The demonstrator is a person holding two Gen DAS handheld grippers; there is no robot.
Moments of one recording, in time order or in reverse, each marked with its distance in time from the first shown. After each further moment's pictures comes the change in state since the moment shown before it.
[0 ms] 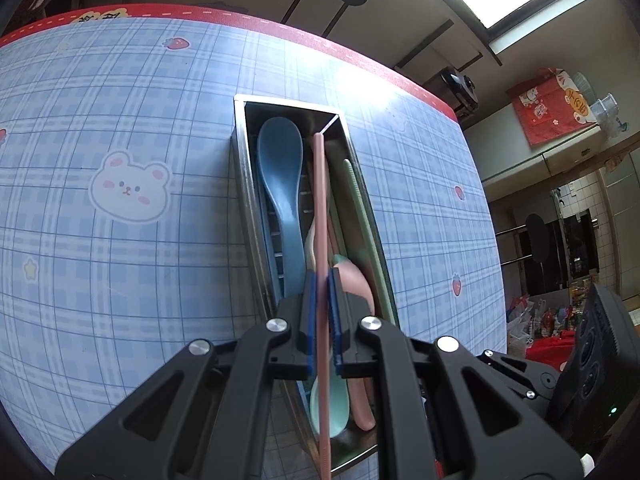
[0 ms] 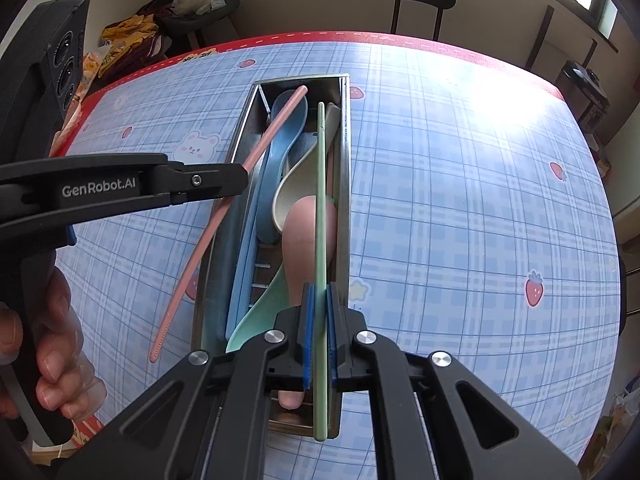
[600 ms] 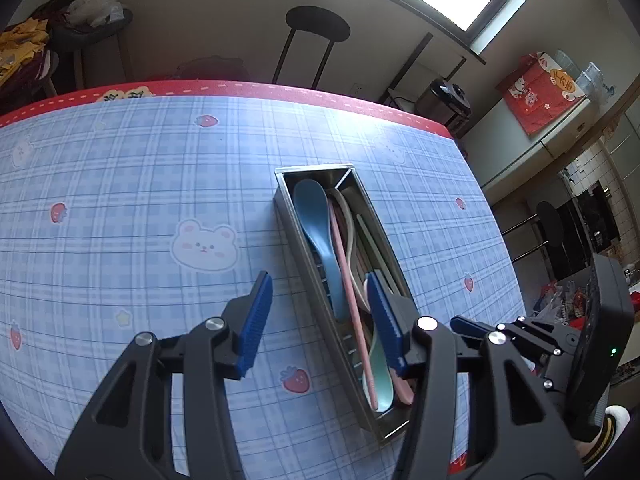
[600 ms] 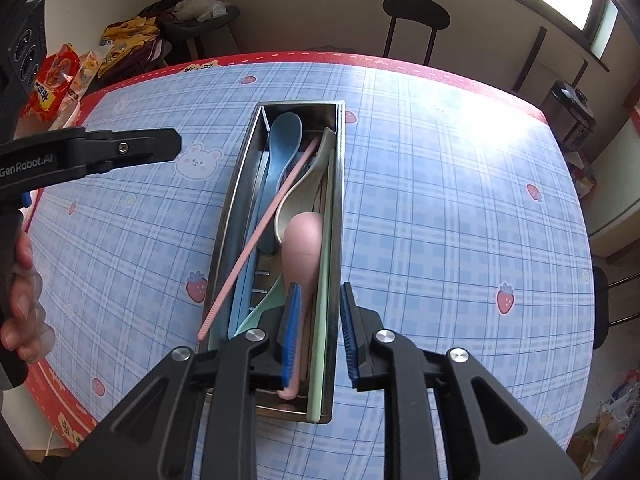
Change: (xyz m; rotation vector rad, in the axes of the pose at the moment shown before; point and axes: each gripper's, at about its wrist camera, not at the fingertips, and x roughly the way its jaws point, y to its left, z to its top) left arm -0.080 0.008 -0.003 0.167 -0.137 0.097; right arm -0.036 0.010 0.000 -0.043 -0.058 -0.076
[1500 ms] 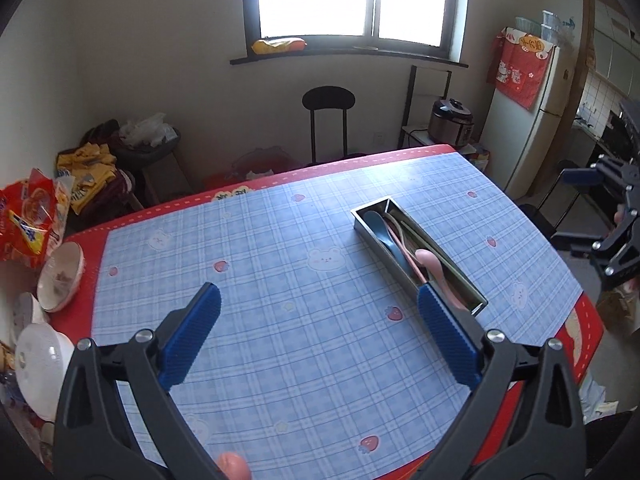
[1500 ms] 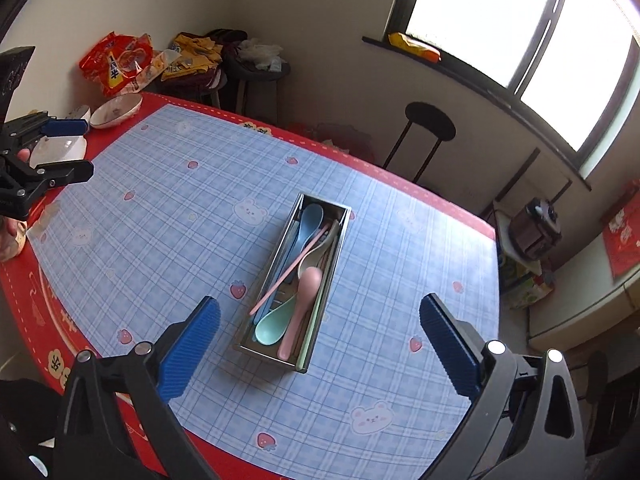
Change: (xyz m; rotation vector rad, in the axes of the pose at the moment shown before) left arm -0.228 0.016 -0.076 0.309 -0.247 0.260; right arm -0.195 0.051 -0.012 -0.297 -0.247 -0.104
